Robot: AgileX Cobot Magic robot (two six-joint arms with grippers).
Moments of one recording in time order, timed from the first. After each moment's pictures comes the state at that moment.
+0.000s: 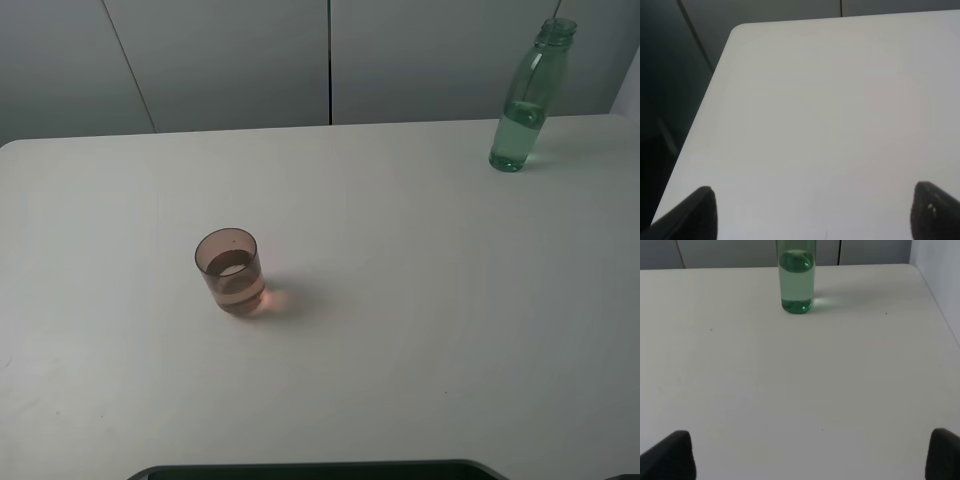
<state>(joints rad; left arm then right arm) -0.07 0.00 -0.51 0.15 1.08 -0.02 -0.04 0.00 -0.51 -0.01 1.10 -0.01</state>
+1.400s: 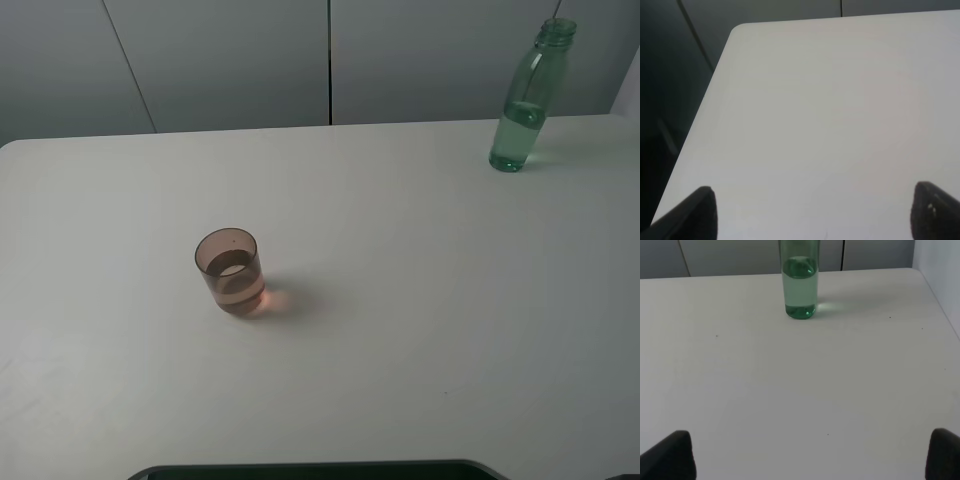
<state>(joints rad) -0.07 0.00 -0.51 0.15 1.08 -0.02 -0.03 0.00 -0.51 -0.01 1.10 0.01</state>
